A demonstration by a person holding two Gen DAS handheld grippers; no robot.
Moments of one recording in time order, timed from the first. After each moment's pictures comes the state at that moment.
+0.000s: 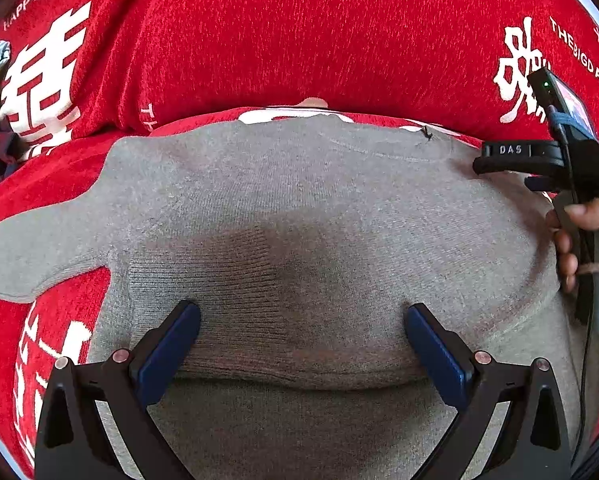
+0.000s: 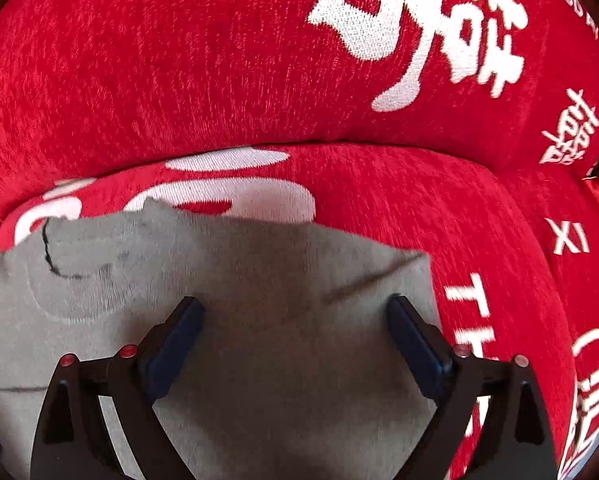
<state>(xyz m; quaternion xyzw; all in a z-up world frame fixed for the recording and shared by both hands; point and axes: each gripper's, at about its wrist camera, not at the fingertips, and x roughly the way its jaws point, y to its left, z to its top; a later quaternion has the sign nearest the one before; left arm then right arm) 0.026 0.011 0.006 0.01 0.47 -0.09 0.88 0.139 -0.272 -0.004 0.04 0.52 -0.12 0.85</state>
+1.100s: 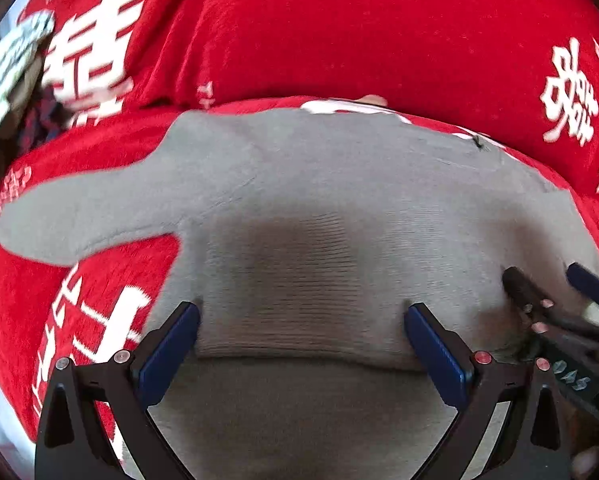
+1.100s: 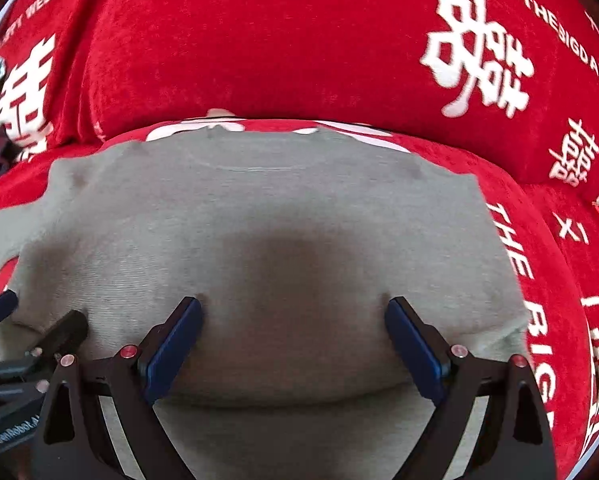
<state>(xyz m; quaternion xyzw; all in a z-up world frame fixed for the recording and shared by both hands) 0.016 0.048 0.011 -0.02 0.49 -0.01 0.87 0.013 -0.141 0.010 -0.03 0.46 -0.03 0.88</state>
